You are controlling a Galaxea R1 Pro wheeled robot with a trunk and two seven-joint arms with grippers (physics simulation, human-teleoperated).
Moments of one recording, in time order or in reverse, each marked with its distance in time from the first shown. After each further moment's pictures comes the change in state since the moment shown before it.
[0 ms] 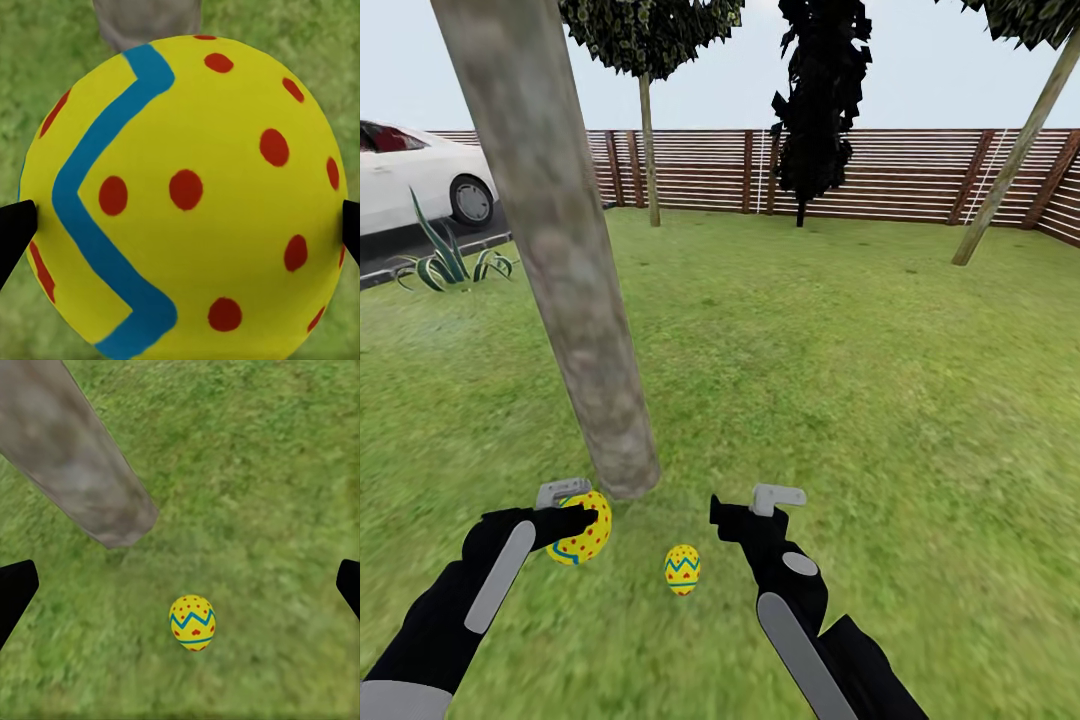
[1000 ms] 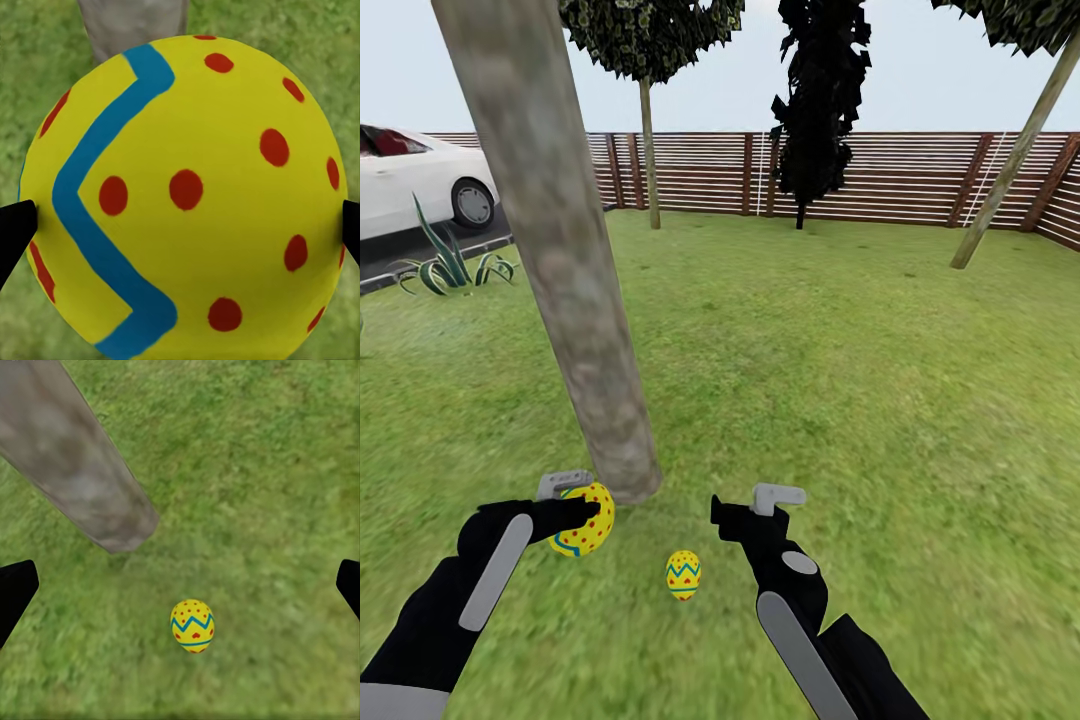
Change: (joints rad) left arm 0.000 0.000 0.001 -0.086 -0.001 0.063 0.000; right arm -0.002 0.001 -0.001 0.000 0.006 0.011 -0.005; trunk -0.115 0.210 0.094
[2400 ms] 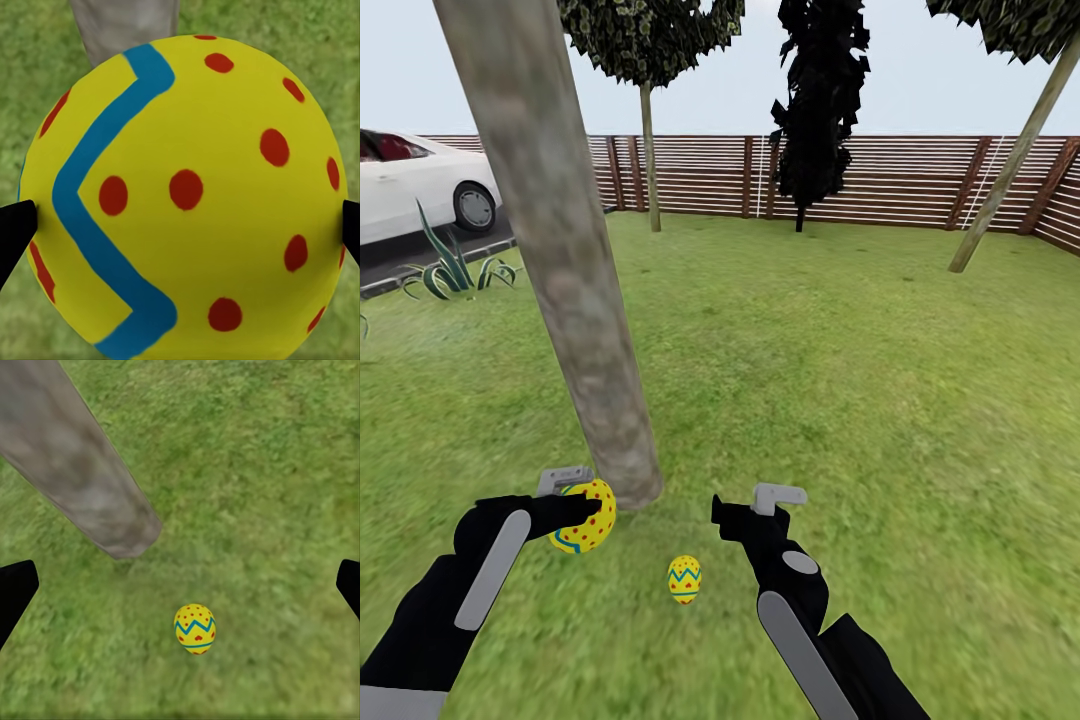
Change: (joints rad) left arm 0.000 0.000 -0.001 -0.057 0.001 0.053 0.000; right arm -0.001 -0.002 -0.002 0.000 0.002 0.000 -0.001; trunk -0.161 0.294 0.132
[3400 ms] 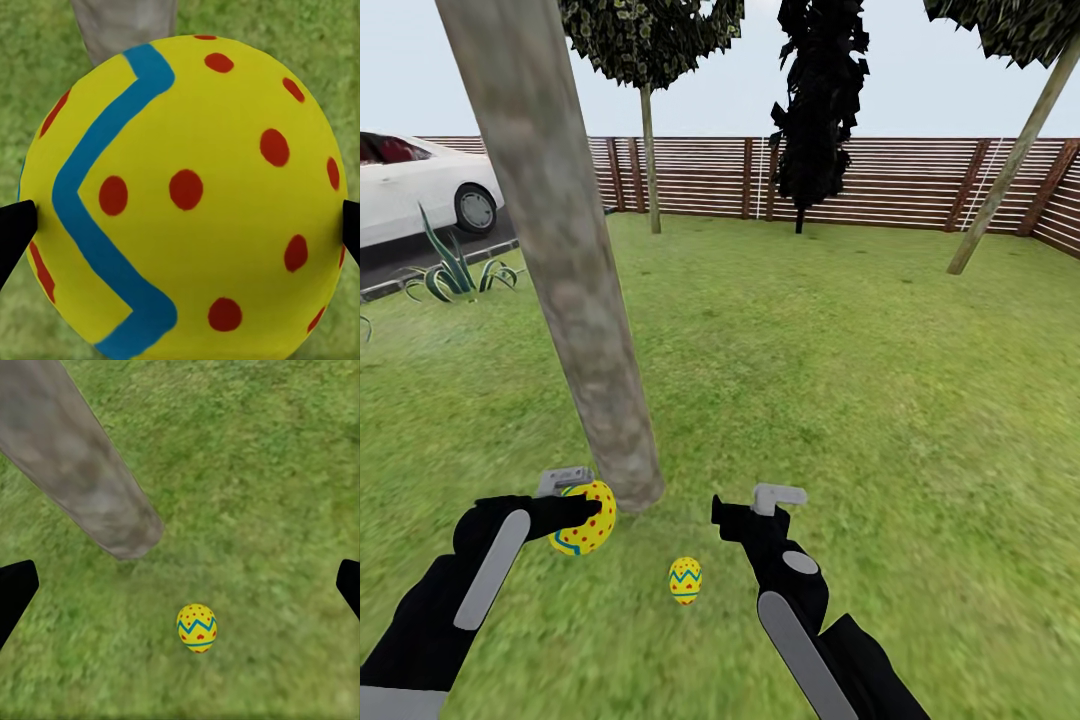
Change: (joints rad) left arm 0.000 0.000 0.002 -0.001 0.006 0.015 0.000; right arm 0.000 0.000 0.000 0.000 0.000 0.001 0.000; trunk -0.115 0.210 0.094
